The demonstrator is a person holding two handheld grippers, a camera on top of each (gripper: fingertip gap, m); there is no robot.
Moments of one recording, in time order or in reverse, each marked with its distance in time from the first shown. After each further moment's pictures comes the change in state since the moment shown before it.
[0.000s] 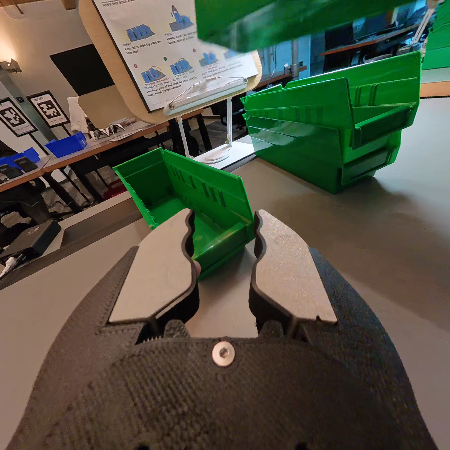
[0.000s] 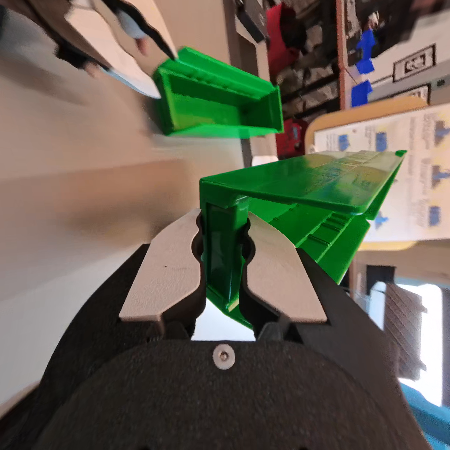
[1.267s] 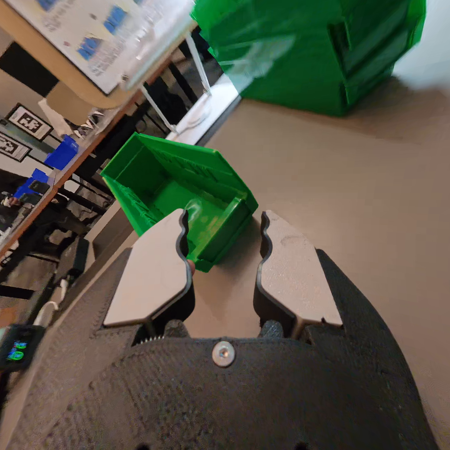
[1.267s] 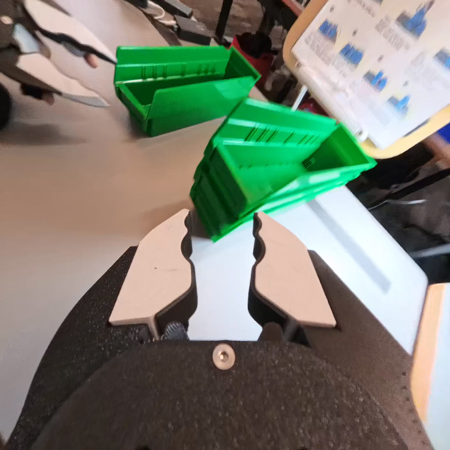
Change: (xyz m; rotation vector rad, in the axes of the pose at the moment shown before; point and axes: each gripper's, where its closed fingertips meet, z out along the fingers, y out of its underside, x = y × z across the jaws) left arm 0.010 0.019 0.010 -0.247 0.077 0.342; right arm -0.003 0.129 -0.006 0.205 -0.036 0.588
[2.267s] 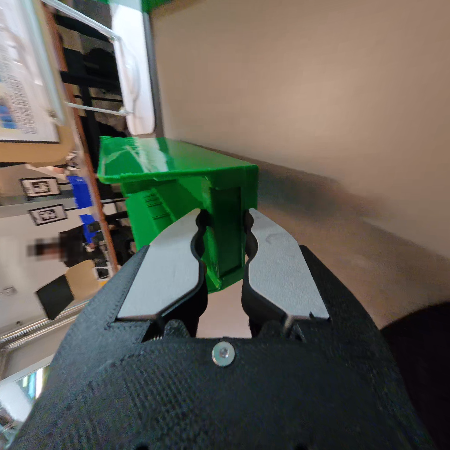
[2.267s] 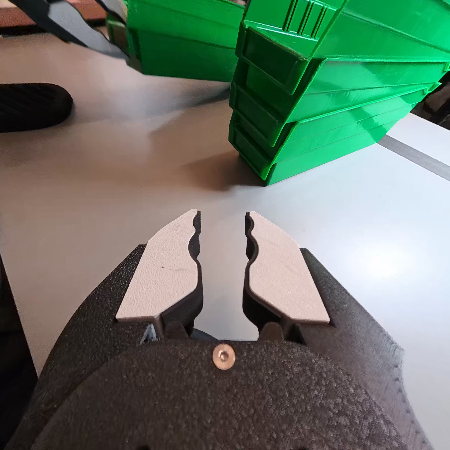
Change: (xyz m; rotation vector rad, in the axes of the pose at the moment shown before) left arm 0.001 -0.001 -0.016 -0.375 0.169 0.658; right arm -0.050 0.107 -0.007 0.119 -0.135 0.259
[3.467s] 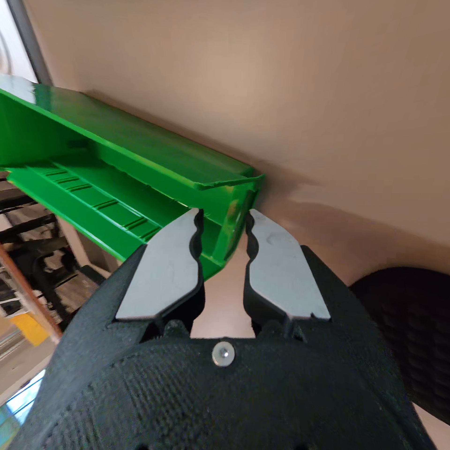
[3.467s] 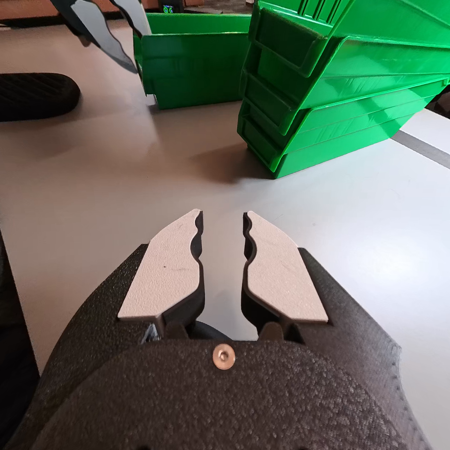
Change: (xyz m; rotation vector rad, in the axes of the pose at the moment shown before) left arm 0.034 -0.004 0.017 -0.094 0.383 -0.019; right arm -0.007 0.012 0.001 -0.004 -0.027 -0.009
